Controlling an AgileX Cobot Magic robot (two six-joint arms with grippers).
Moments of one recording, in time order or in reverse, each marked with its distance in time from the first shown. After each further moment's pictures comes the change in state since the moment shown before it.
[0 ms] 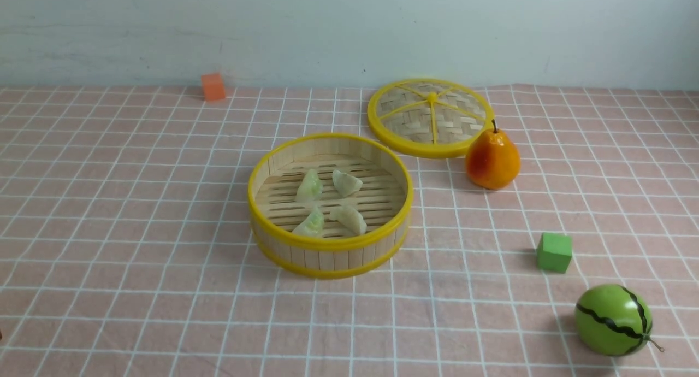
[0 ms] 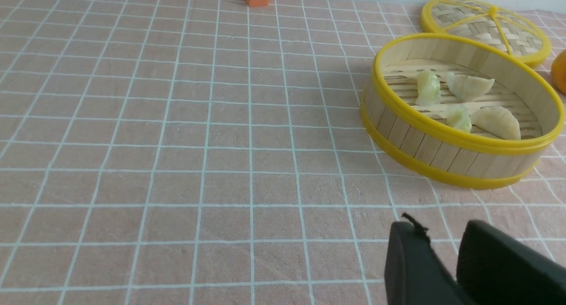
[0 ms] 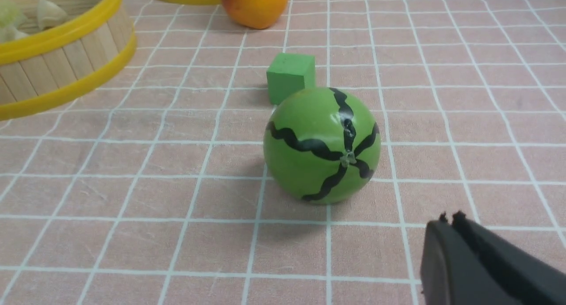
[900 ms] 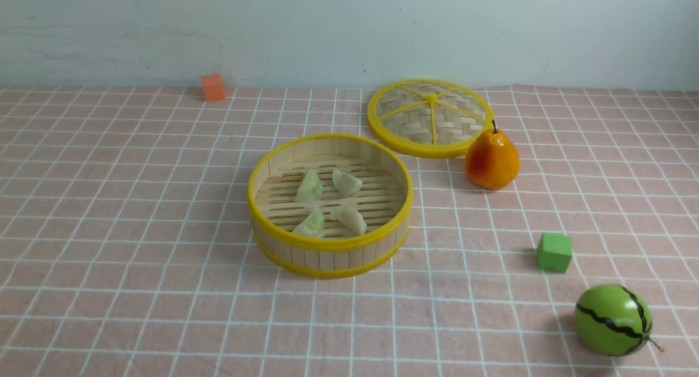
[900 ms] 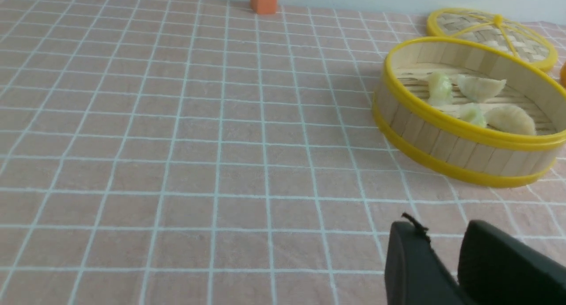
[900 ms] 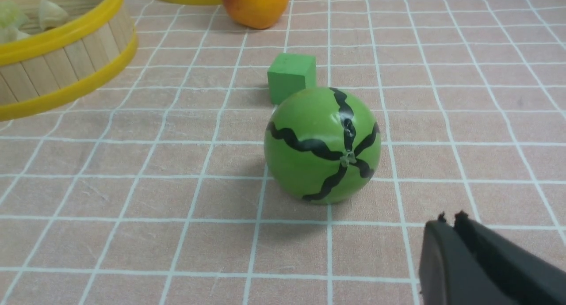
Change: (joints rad) right arm -0.001 0.000 0.000 0.003 0.001 0.000; left arm 0.065 -0.220 0.160 0.014 -0.013 -0.001
